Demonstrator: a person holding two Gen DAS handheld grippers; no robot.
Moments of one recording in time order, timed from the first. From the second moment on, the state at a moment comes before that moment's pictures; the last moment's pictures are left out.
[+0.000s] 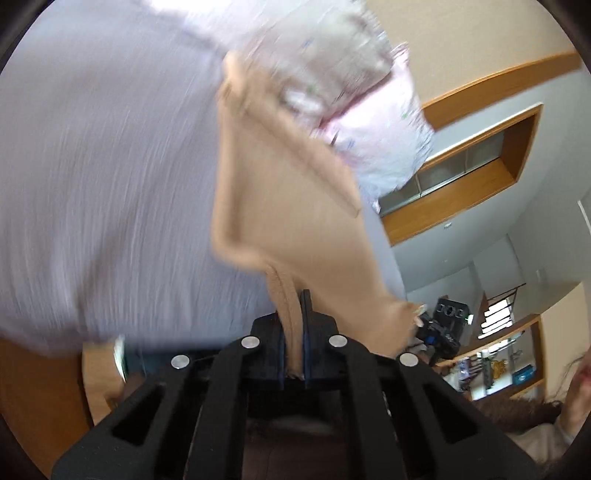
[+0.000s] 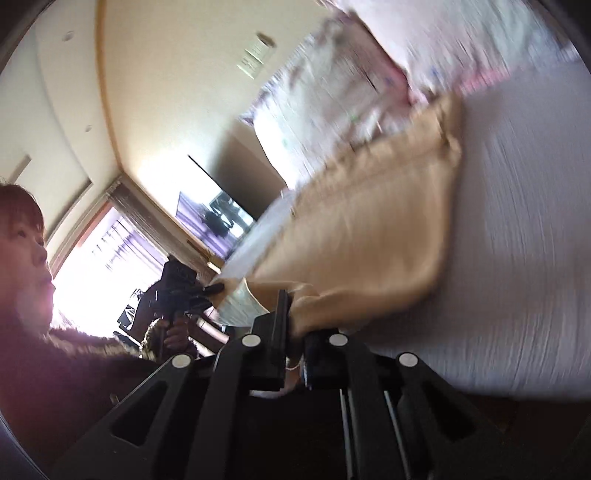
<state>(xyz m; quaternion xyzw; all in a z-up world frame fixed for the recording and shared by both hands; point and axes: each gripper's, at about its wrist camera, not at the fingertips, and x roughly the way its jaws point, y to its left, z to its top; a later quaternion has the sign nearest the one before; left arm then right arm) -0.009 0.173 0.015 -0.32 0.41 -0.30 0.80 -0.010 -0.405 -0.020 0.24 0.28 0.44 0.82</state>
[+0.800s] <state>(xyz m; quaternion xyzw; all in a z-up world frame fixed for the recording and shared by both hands) 0.334 0.166 0.004 -0.37 0.43 -0.14 0.81 0.359 -0.399 -0.011 0.45 0.34 0.16 0.81</state>
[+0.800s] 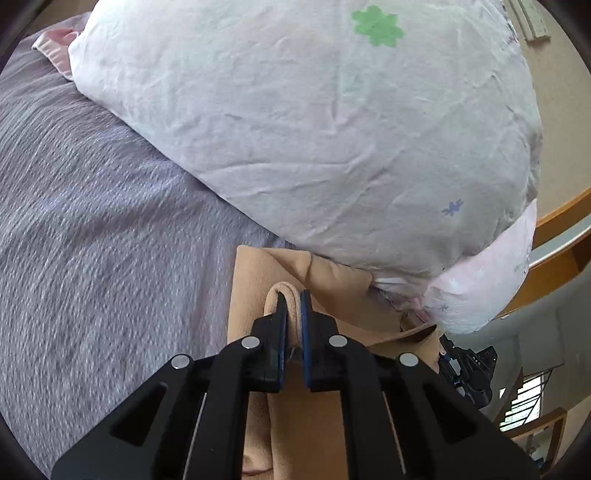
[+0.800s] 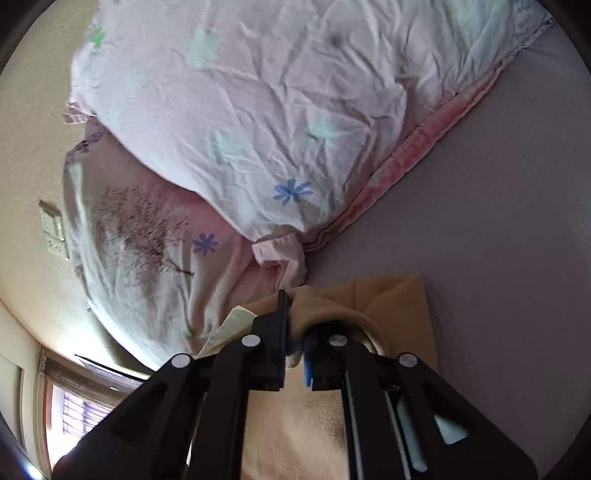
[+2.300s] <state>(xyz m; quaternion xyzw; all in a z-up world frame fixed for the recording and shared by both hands) 0.288 -0.031 0.102 -0.33 0.44 -0.33 0.77 0.176 -0.412 0.043 0.31 0.28 0.15 0.89</state>
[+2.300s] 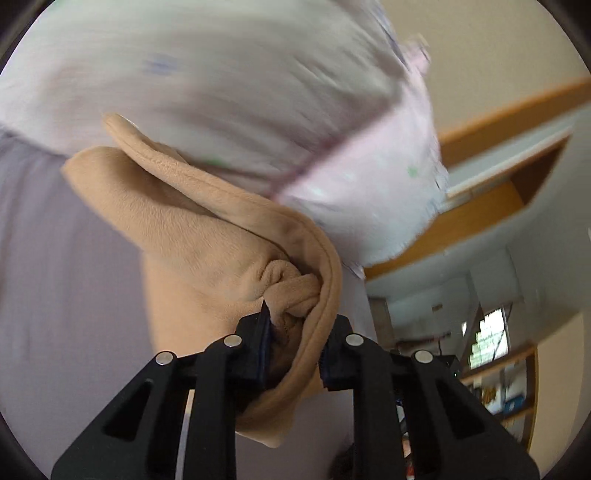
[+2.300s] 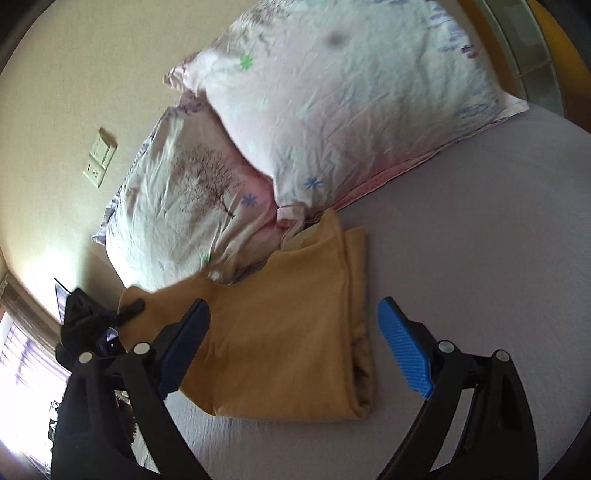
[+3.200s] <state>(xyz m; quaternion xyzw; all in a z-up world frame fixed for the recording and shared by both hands) 0.241 -0.121 0.045 -0.16 0.51 -0.43 0.73 0.168 -0.366 0.021 0.22 0.34 0.19 0.89</state>
